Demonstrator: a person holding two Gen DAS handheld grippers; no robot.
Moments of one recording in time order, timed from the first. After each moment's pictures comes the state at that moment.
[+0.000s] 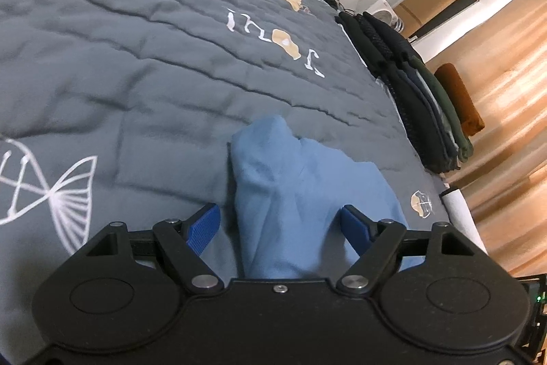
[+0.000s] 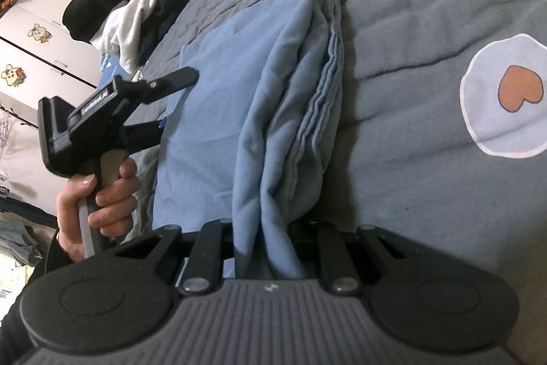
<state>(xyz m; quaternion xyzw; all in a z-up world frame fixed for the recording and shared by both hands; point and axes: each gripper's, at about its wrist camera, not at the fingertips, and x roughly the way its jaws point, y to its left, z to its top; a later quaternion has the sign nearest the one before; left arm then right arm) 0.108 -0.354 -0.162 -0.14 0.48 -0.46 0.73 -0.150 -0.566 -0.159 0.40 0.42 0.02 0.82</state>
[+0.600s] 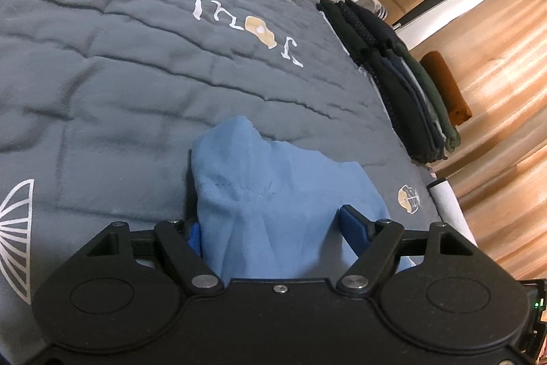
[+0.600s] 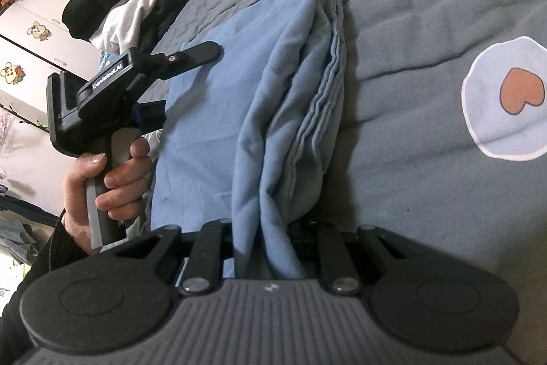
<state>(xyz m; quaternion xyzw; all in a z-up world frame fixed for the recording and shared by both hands) 0.112 -0.382 -0.166 -0.13 0.49 -0.49 0.71 -0.154 -0.564 -0.158 0.39 0.42 0.02 0.82</state>
